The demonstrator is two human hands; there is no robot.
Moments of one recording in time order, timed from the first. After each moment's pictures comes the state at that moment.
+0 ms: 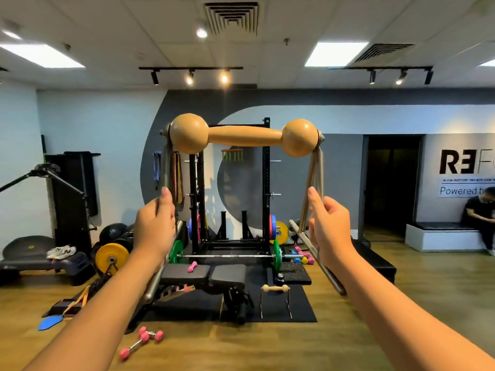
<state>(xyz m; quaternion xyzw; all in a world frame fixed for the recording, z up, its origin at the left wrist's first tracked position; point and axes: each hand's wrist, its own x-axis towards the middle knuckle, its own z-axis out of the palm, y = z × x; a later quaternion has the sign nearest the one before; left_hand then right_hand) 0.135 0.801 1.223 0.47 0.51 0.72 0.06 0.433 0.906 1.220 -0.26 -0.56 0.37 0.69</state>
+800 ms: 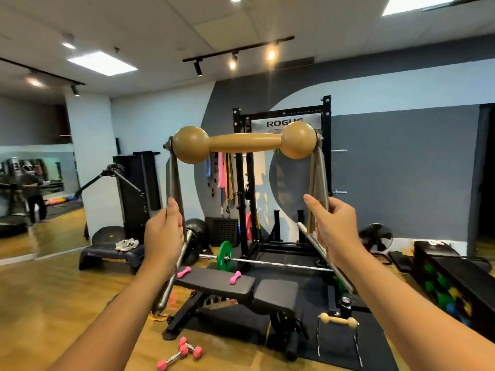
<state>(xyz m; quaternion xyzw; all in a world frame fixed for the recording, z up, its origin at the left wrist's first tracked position) 0.032 1.172 1.213 0.37 0.58 0.73 -0.01 0.296 1.354 1.216 -0.21 -0.60 0.46 0.62</state>
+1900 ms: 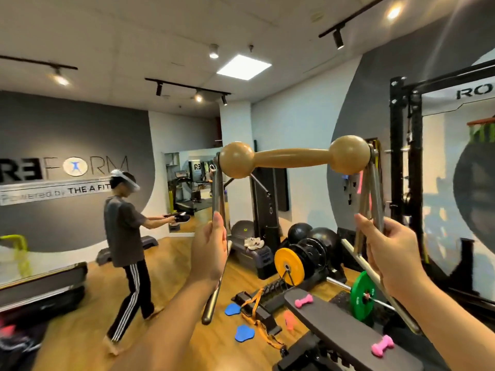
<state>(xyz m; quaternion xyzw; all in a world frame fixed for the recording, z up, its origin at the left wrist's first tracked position) -0.338 1.382 1.171 0.25 0.61 0.74 -0.14 -0.204 1.667 1.157 -0.06 -0.64 0.59 0.50</state>
